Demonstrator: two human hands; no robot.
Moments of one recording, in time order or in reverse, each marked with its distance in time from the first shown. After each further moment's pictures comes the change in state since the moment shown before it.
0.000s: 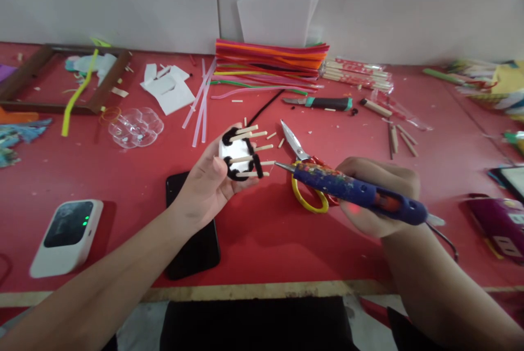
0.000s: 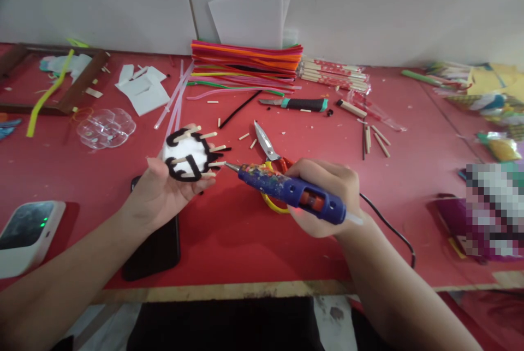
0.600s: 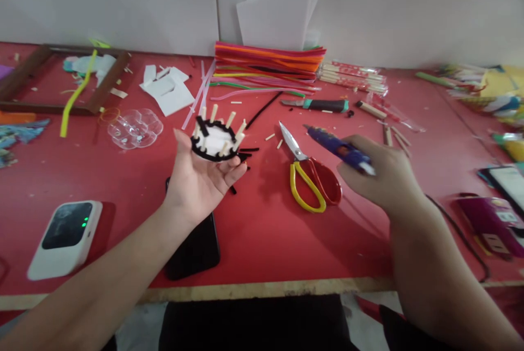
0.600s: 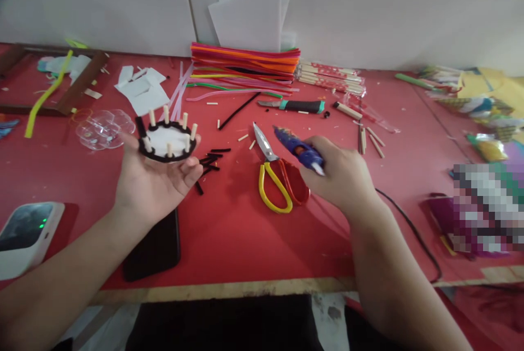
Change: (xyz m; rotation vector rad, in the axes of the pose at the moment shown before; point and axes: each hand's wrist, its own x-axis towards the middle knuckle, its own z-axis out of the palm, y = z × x) left_hand 0.009 0.015 0.000 -0.196 0.211 -0.085; right_hand 0.005 0.038 -0.013 -0.464 -0.143 0.382
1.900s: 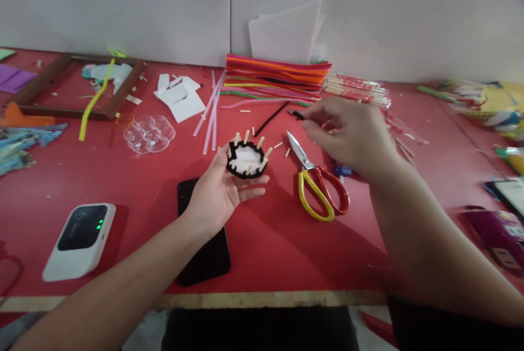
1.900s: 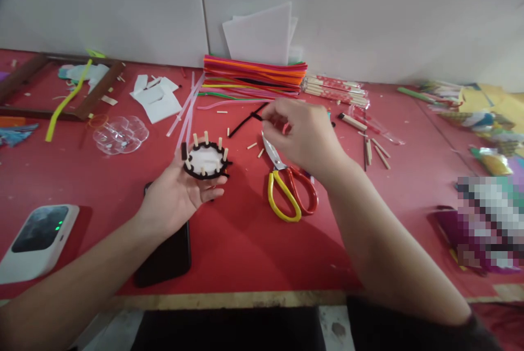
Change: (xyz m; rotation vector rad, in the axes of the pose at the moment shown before) left_hand -0.005 -0.007 0.007 0.058 0.038 -0.099; right_hand 0.082 -0.070 -0.001 0.353 0.109 -0.190
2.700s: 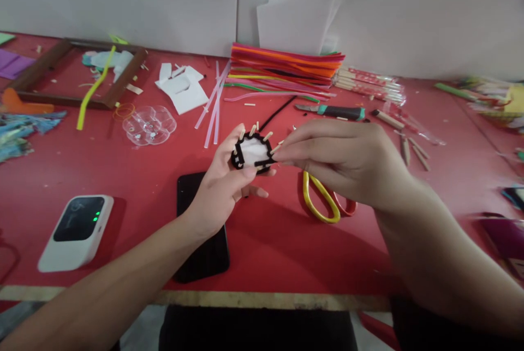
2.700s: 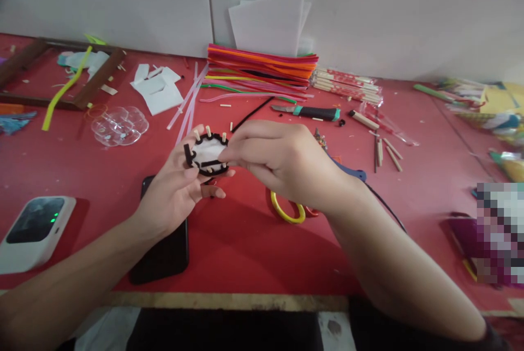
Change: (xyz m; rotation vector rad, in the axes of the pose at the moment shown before) left_hand -0.008 -0.004 -0.001 0.282 -0.136 0.194; right_hand -0.013 -0.030 -0.003 0.156 -0.185 -0.559
